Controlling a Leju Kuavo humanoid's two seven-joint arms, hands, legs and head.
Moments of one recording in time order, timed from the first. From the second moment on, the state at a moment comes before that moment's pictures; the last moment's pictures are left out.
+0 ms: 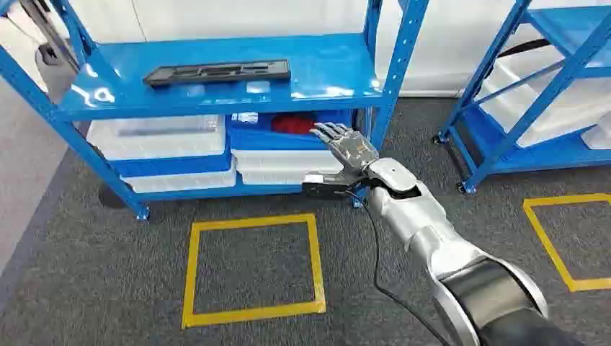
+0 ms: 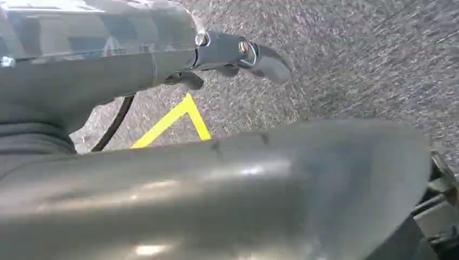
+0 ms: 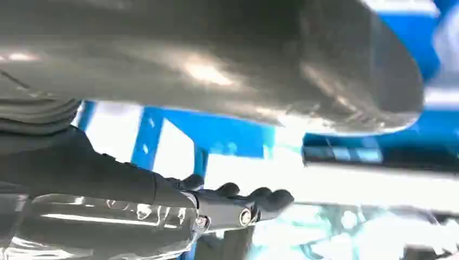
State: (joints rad) left arm -0.10 -0.20 0.89 -0.21 -1.47 0.13 0.03; right arm -0.94 -0.02 0.39 -0.53 1.20 -0.22 -0.40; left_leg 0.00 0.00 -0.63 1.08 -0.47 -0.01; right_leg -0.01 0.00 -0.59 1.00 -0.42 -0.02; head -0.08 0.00
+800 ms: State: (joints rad) left arm -0.11 -0.21 0.91 -0.21 -1.47 0.13 0.04; right arm -0.98 -0.02 0.48 -0.54 1.02 -0.20 -0.42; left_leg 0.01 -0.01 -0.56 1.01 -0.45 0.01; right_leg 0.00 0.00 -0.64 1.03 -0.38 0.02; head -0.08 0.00
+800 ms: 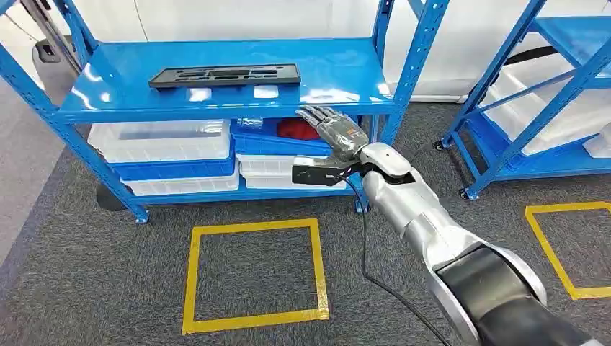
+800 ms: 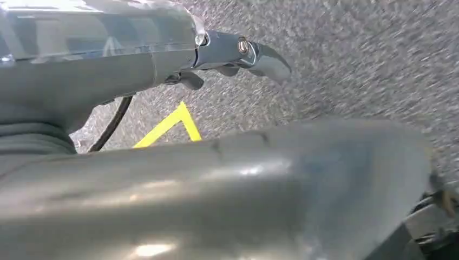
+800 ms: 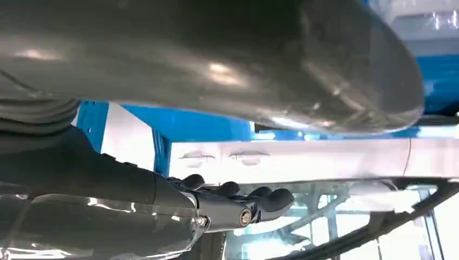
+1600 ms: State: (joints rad) left arm -0.11 -0.21 0.93 -0.21 -1.47 0.13 0.04; right arm -1.00 -0.02 0.51 -0.54 0.99 -0.22 -0.41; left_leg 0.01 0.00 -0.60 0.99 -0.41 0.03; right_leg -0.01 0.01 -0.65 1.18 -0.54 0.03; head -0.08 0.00
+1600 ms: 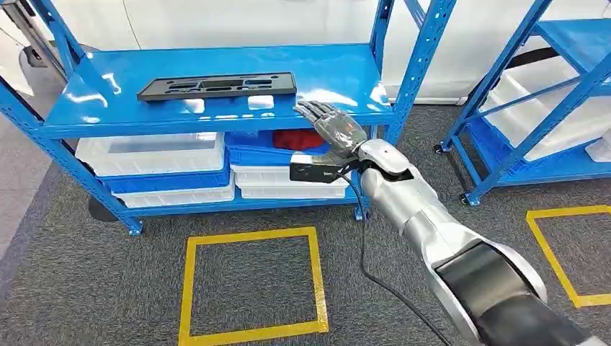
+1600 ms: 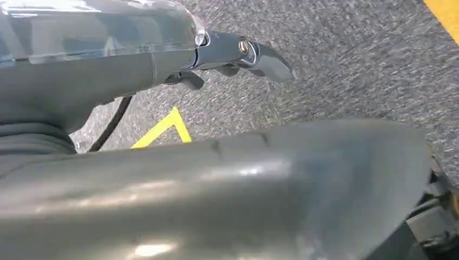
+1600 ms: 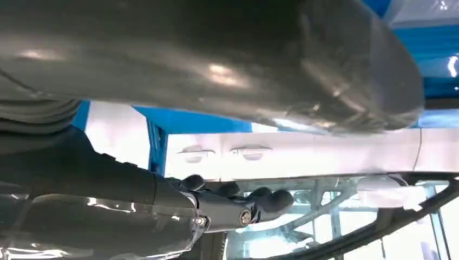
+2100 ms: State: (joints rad) left arm -0.11 -0.21 0.93 -0.21 -1.47 0.14 0.04; right arm -0.98 -0.03 0.51 -0.53 0.94 -0.21 -0.43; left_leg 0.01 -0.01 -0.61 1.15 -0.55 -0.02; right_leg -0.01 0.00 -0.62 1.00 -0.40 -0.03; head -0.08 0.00
